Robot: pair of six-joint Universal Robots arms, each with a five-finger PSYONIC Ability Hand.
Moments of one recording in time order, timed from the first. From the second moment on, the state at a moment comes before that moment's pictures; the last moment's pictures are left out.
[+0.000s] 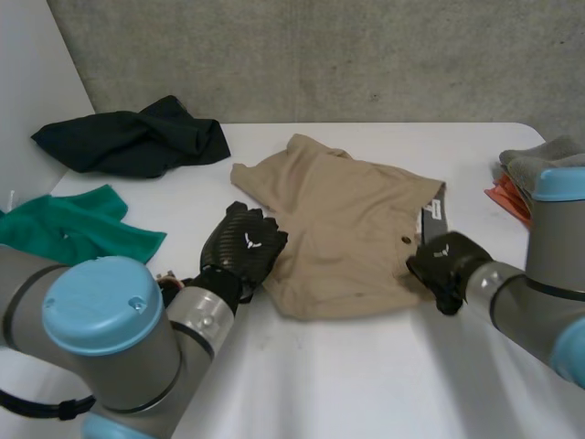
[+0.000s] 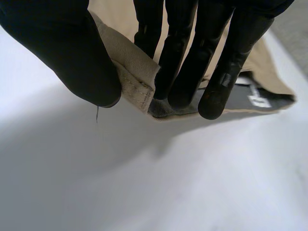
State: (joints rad) left arm 4.04 -1.95 -1.76 3.59 -1.58 3.84; right arm 1.89 -1.14 1.58 0.19 1.42 2.42; left_hand 1.12 1.20 1.20 1.20 1.01; right_hand 0.99 1.18 1.18 1.19 0.99
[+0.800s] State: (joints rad) left arm 4.05 -1.91 -1.75 3.49 -1.58 3.83; right arm 1.76 -1.12 1.46 0.42 1.15 2.70; left_hand 1.13 1.20 1.19 1.20 1.01; right_hand 0.47 0.53 0.52 0.52 0.34
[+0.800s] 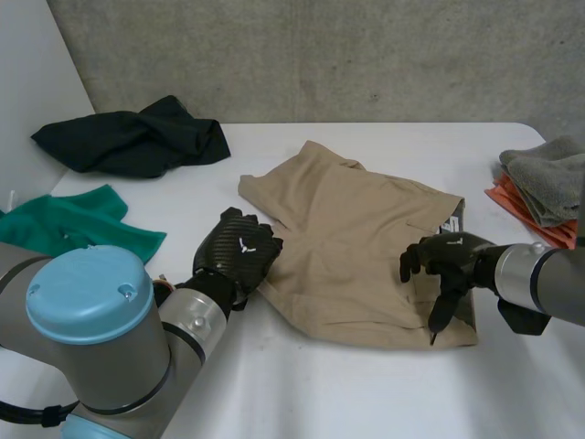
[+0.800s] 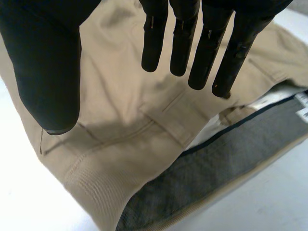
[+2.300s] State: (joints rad) left arm 4.15 -1.92 -1.81 3.34 -1.57 3.38; right arm 1.63 -1.54 1.98 -0.03 1.20 2.59; left_hand 0.58 0.59 0.59 0.58 0.41; right_hand 0.68 0.98 1.11 1.19 0.99
